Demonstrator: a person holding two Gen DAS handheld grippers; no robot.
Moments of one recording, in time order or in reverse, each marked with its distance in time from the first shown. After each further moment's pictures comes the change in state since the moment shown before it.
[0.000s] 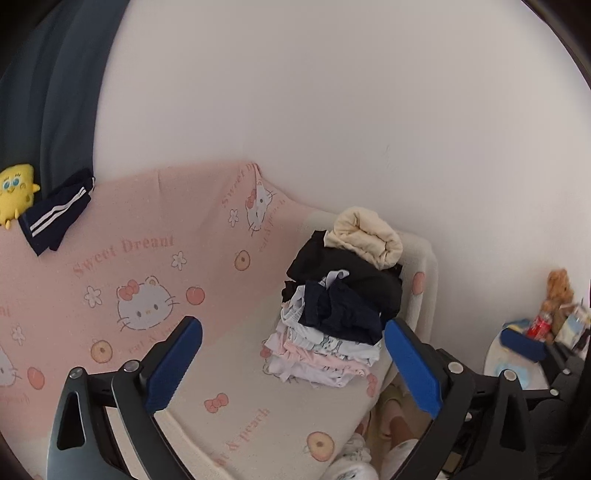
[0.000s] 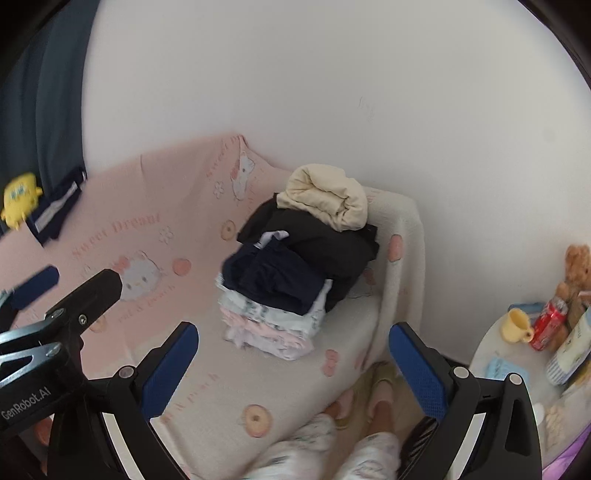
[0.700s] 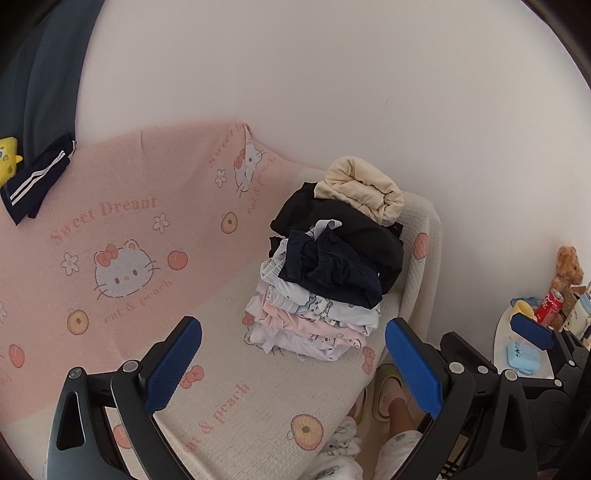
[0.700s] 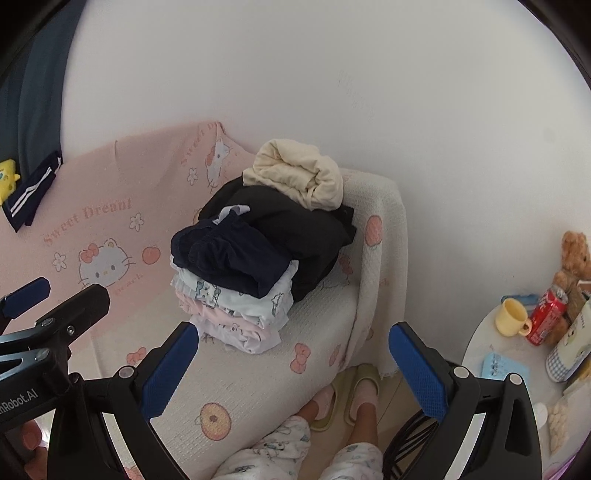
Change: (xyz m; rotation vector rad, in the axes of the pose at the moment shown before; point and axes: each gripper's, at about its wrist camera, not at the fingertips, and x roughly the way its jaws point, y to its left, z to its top) left arm 0.051 -0.021 -0.034 -0.042 0.094 -0.036; right arm 0.040 -0.030 -0.027 0.019 -0.004 -0.042
